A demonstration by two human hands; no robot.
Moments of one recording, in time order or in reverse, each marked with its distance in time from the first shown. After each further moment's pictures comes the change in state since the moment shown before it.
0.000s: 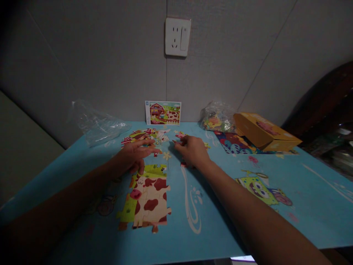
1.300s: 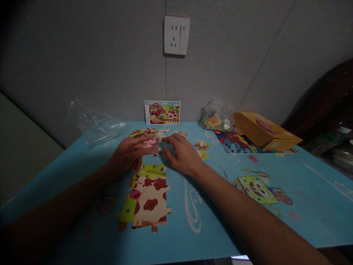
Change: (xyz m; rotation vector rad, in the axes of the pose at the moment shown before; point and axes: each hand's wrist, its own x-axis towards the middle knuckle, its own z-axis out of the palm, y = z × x) left_hand -0.005 0.002 0.004 0.099 0.145 0.187; right_hand -0.021 -0.024 0.000 0.077 -0.004 -0.486
